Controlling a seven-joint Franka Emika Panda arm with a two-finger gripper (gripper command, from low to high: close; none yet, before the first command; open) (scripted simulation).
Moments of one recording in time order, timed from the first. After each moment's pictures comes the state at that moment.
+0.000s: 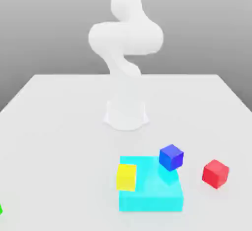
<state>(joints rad) 0.06 -0.71 0.00 -2.34 0.04 2.35 0.77</state>
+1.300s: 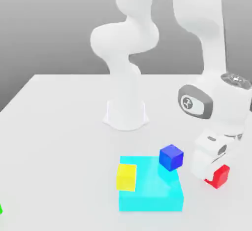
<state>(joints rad) 0.53 0.28 0.10 -2.64 -0.14 2.92 0.87</state>
